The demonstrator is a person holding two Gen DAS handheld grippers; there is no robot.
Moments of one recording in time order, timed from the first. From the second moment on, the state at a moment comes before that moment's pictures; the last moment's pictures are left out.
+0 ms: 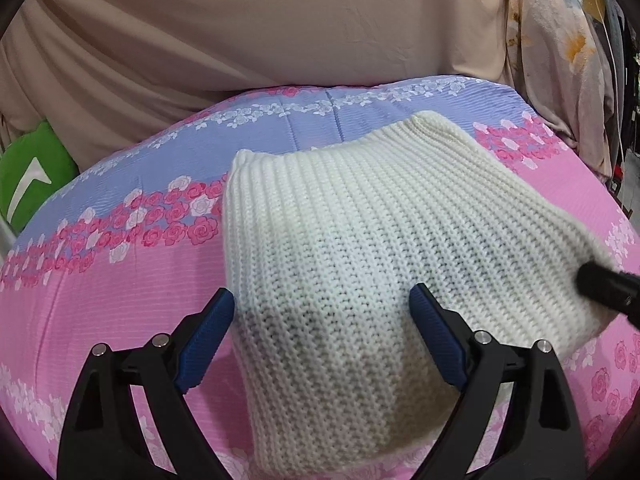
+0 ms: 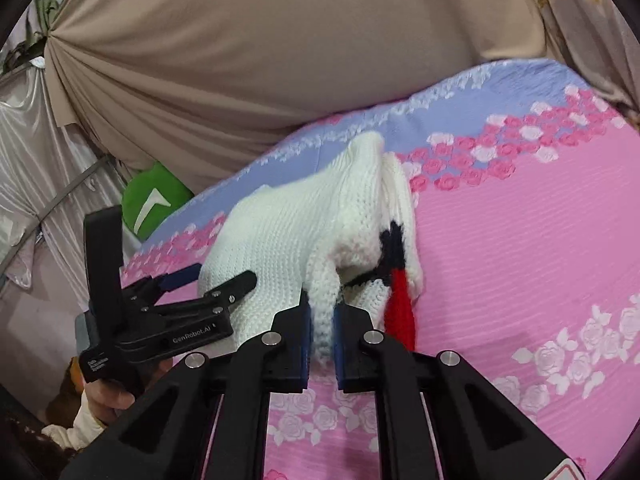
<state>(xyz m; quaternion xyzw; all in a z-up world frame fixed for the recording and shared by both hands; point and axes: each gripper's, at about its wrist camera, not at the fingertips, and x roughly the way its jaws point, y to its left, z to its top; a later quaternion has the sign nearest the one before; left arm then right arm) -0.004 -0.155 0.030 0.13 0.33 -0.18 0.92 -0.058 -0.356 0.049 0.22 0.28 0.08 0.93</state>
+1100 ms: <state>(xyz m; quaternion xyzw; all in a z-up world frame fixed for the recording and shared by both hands) 0.009 -0.123 0.043 0.03 0.35 -0.20 0.92 -0.013 -0.353 0.054 0.19 0.32 0.04 0.93</state>
